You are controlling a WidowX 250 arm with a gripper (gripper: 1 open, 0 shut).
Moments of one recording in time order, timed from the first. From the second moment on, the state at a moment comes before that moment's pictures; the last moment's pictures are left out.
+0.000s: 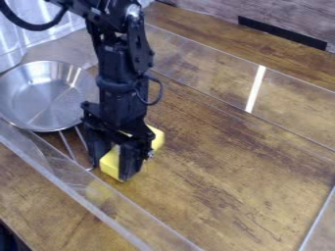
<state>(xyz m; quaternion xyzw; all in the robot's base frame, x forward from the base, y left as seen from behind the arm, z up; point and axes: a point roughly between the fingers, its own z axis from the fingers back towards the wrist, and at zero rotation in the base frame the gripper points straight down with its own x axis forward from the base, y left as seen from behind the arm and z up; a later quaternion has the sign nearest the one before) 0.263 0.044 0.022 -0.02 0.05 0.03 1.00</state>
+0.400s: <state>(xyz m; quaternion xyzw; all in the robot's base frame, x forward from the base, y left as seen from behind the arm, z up) 0.265 0.045 0.023 -0.01 0.04 0.03 1.00</state>
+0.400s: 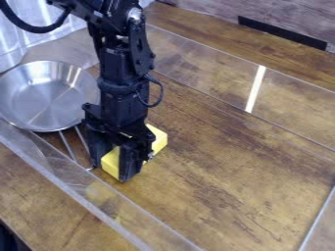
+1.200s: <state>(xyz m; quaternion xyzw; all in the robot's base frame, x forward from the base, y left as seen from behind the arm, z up) 0.268 0.054 0.030 -0.02 0.05 0.03 1.00</state>
